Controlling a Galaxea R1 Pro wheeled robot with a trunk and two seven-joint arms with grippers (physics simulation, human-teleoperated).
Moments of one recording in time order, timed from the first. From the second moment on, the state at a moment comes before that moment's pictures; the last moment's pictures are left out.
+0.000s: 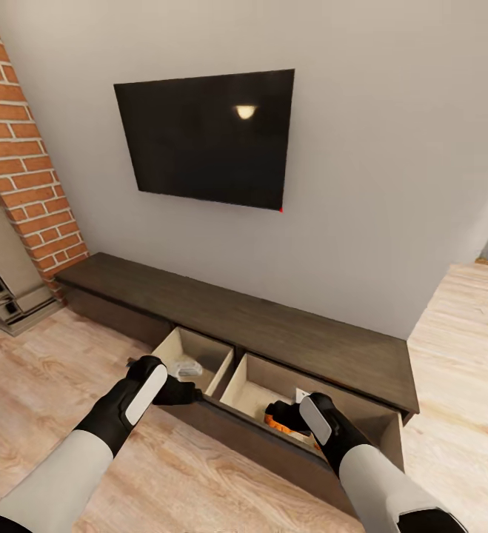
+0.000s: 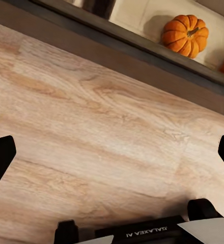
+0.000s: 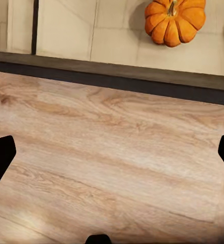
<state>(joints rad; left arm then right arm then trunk) -0.73 0.06 -0.34 -0.90 0.62 1.05 0.24 -0.73 0.13 0.08 -0.47 -0.57 0.58 -0.21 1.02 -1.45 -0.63</state>
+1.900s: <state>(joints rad) -0.68 0.06 -0.68 -0.81 0.61 0.47 0.23 -0.58 0.12 0.07 -0.51 -0.55 0.43 -0.21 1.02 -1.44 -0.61</state>
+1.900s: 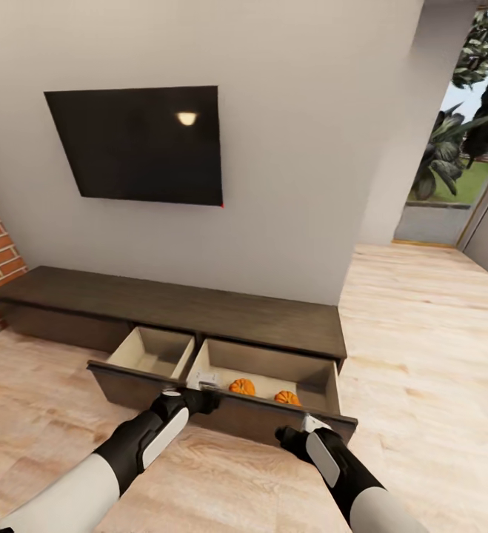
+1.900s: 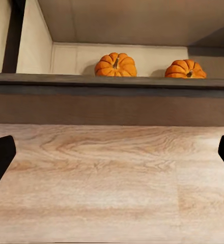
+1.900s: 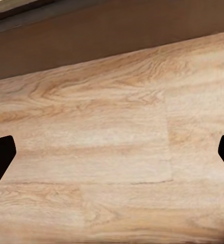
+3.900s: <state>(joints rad) -0.57 0.06 -0.68 -0.41 0.62 -0.11 0.12 -0.52 0.12 0.12 -0.40 -0.48 0.09 -0.22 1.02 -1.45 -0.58</state>
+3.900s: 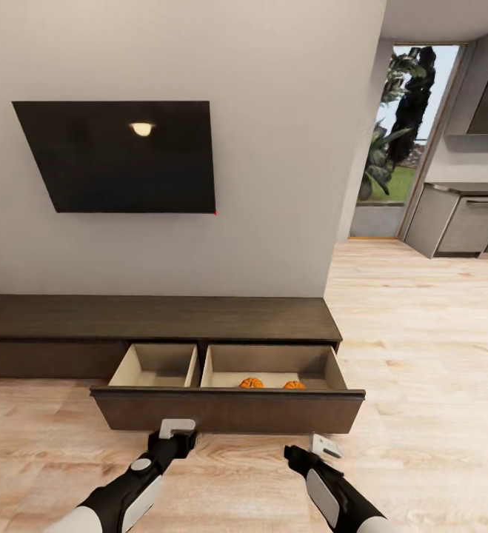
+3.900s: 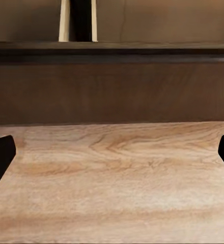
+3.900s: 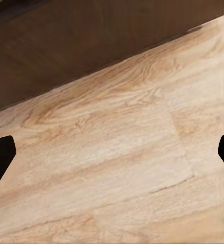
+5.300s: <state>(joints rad) -0.57 0.02 -0.68 -0.28 0.62 -0.23 0.12 -0.48 0.11 0.12 -0.30 -0.37 -0.32 -0.22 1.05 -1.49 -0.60</state>
